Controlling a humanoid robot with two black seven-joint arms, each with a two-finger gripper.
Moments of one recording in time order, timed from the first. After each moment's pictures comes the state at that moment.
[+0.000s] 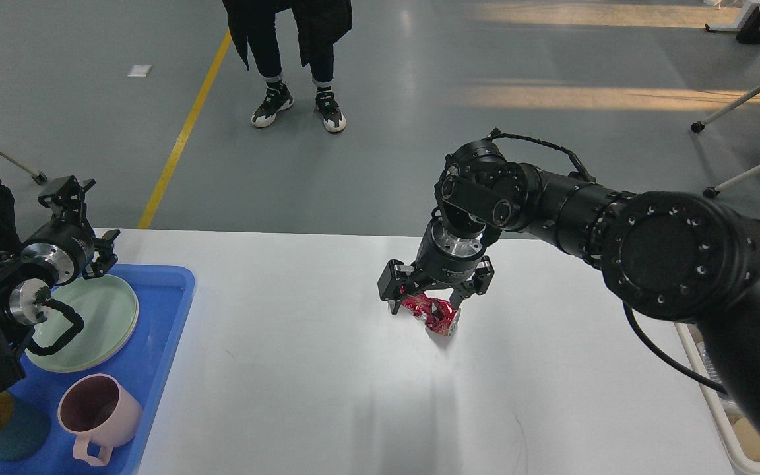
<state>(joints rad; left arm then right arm) -0.85 0.42 -0.23 -0.27 -0.23 -0.24 -0.19 1.53 0.21 -0.82 0.49 -0.06 0.96 -0.28</state>
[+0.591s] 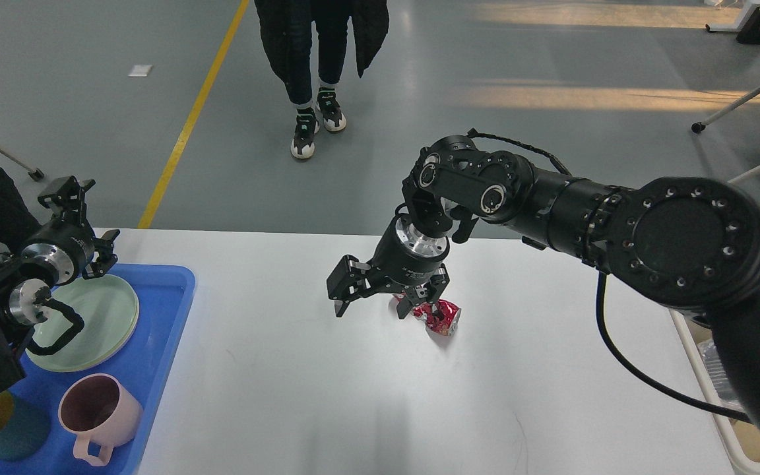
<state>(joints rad) -0.85 0.42 -0.23 -0.27 -0.23 -0.24 -0.19 1.54 0.21 -0.62 0.54 -0.06 0.96 -0.28</state>
